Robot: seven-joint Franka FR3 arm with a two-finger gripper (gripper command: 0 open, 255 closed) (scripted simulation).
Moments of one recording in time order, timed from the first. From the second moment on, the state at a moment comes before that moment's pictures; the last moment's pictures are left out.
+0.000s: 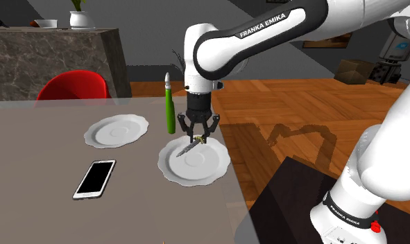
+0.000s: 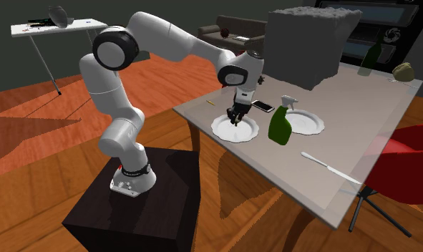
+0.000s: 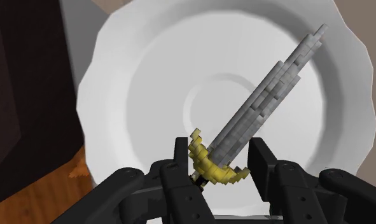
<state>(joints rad) 0.05 -0.07 0.32 -2.13 0.23 1.99 1.13</state>
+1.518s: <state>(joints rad) 0.05 -0.01 0.32 -2.20 0.22 2.11 1.11</state>
